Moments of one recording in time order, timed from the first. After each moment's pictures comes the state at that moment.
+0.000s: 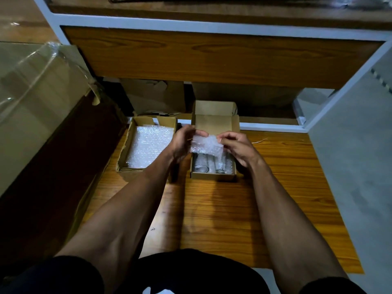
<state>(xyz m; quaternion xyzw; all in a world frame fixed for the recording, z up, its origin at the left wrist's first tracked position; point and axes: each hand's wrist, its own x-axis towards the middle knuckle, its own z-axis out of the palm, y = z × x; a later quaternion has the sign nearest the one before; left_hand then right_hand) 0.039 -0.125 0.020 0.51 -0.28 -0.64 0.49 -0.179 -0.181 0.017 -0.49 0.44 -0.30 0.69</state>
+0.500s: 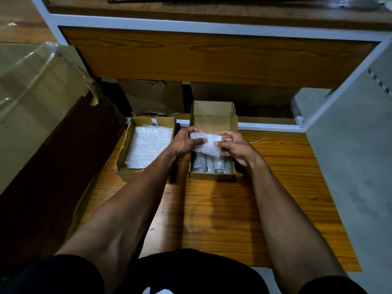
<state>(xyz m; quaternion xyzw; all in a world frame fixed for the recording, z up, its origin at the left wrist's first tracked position) 0.037 -0.129 0.015 0.56 -0.39 -0.56 0.47 -0.178 -0.182 0.028 -0.52 0.45 -0.24 0.69</state>
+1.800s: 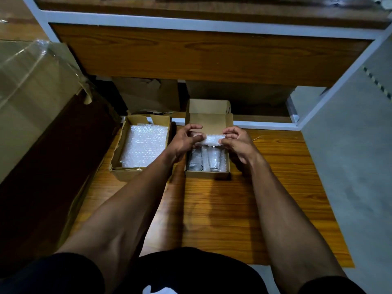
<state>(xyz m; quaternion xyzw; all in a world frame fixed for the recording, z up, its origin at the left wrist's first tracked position) 0.021 -0.134 0.009 0.57 -0.36 -0.57 0.48 -0.193 -0.187 0.026 -0.51 0.51 -0.31 0.62</state>
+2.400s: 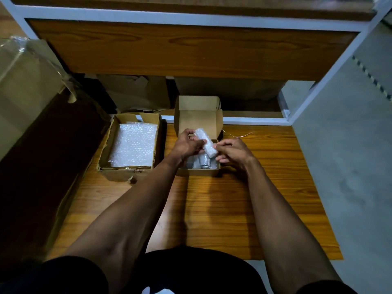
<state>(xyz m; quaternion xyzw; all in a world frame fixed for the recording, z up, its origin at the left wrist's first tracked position) -0.030 -0.137 0.000 0.61 -0.27 -0.58 0.47 -0.225 -0.175 0.009 -0.53 0.57 -0.20 0.60</state>
